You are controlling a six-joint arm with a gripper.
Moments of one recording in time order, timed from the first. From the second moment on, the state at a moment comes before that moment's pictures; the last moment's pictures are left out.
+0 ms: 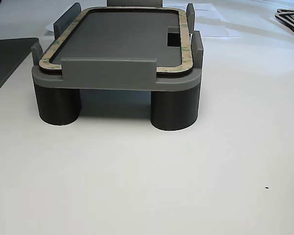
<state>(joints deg) 32.5 103.0 80.7 75.7 30.1 75.0</state>
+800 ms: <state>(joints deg) -4.7 162.2 139.3 56.7 -2.2 3.8</state>
